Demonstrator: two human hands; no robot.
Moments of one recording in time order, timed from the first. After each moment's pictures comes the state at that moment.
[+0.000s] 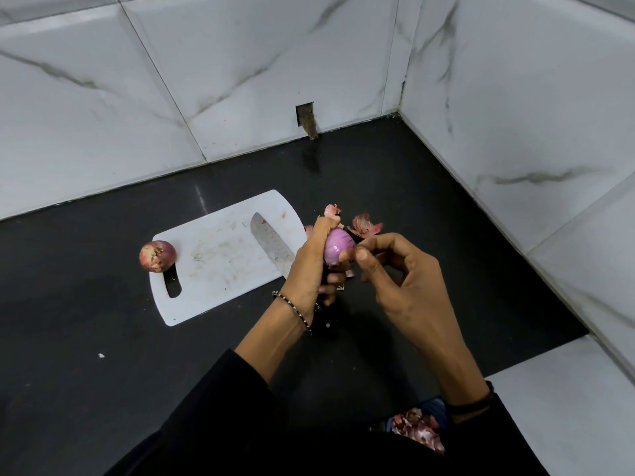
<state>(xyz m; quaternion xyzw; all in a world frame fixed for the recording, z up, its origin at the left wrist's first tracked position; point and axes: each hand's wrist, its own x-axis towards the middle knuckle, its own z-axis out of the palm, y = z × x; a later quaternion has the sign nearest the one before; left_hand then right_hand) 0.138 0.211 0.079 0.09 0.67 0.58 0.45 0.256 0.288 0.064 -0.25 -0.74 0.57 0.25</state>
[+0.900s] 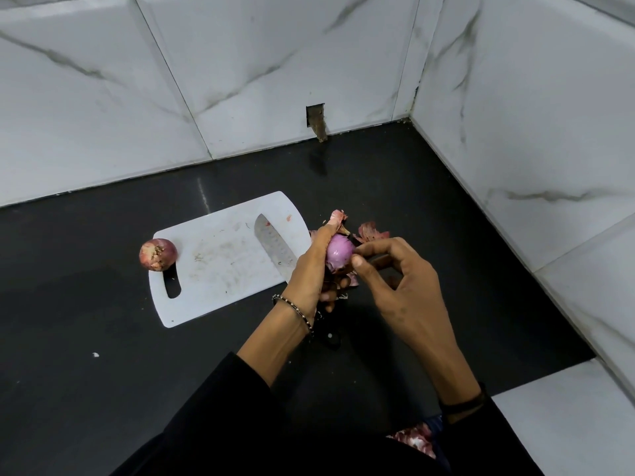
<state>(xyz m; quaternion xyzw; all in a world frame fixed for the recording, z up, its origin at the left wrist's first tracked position) 0.126 0.216 0.072 0.06 0.68 0.58 0.45 0.234 0.299 0.050 -0.27 -0.78 0.51 0.23</state>
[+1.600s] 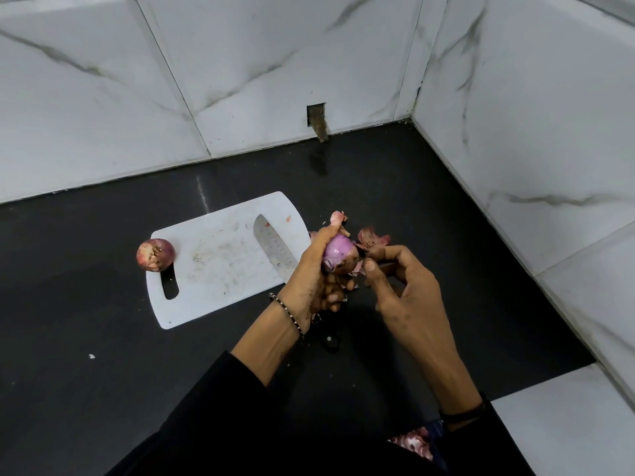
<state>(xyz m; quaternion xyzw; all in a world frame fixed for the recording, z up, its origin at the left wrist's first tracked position) 0.112 0.220 0.054 0.04 0.63 0.58 0.52 0.237 0.299 0.045 -0.30 -0.75 0.55 0.22</state>
